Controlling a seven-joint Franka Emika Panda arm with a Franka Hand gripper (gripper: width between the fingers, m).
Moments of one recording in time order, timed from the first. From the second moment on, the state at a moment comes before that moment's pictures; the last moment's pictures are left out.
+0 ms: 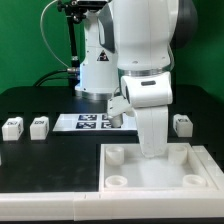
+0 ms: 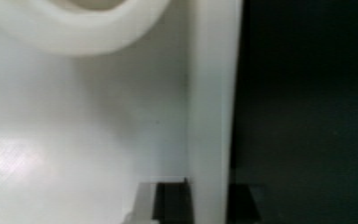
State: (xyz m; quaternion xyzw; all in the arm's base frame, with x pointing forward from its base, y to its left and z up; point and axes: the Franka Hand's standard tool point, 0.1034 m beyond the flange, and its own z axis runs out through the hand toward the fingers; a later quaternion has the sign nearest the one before) arm 0.503 0.068 0.009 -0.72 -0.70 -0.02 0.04
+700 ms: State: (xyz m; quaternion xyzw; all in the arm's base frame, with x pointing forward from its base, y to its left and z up) arm 0.503 0.067 0.008 -0.72 -0.70 -0.02 0.04
